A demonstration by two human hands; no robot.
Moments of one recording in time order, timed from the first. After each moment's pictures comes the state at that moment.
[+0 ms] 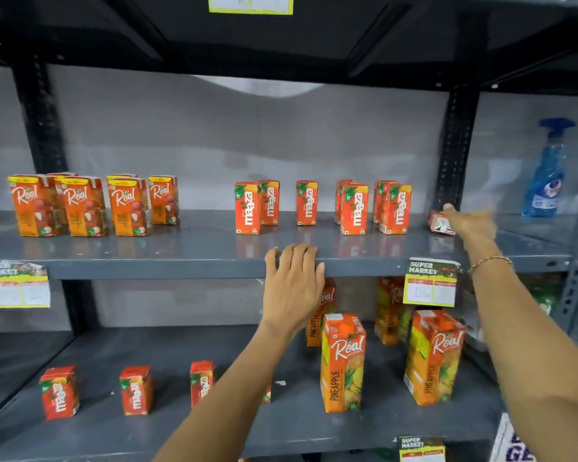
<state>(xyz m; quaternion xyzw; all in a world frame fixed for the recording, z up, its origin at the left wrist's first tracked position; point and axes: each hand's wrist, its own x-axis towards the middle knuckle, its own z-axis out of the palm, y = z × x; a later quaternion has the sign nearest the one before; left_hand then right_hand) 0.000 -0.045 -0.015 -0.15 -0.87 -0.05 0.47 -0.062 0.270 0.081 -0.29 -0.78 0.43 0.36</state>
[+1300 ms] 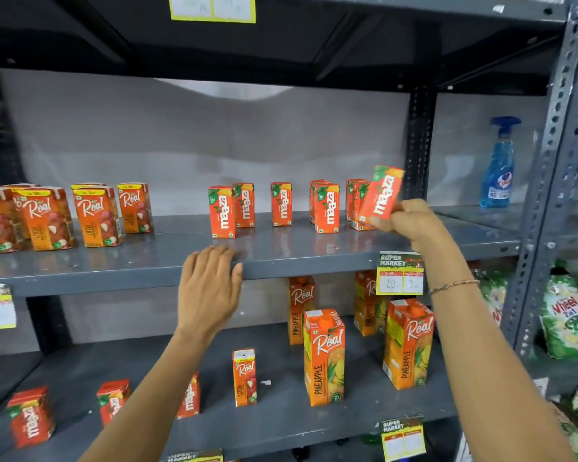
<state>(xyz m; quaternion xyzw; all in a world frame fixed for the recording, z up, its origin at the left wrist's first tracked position) -0.003 -0.133 -0.014 -0.14 -0.85 -0.05 0.50 0.014 0.185 0.097 -0.07 -0.79 0.55 0.24</state>
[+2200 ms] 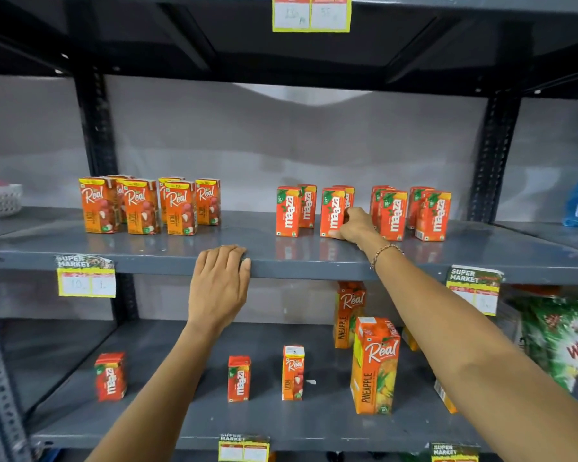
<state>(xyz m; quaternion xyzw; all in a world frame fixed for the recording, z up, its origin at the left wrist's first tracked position) 0.003 -0.217 -0.016 -0.08 -0.85 -0.06 0.52 -0.095 0.029 0.084 -0.01 -0.91 0.38 0.18</state>
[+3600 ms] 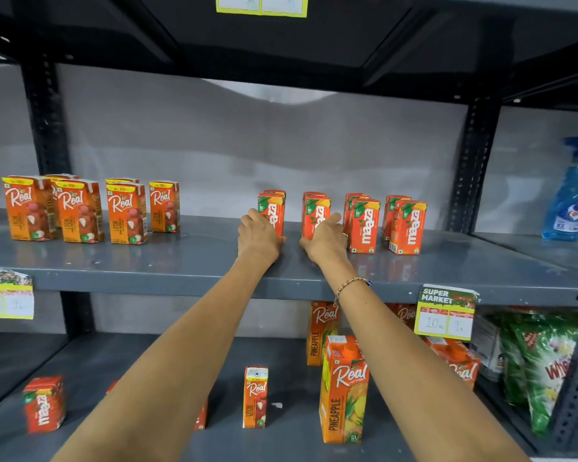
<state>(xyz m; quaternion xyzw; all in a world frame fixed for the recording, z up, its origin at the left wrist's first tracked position) -0.100 -0.082 0.068 0.02 -0.90 -0.33 0.28 -0.101 0.031 0.069 -0.06 -0.90 0.36 0.26</state>
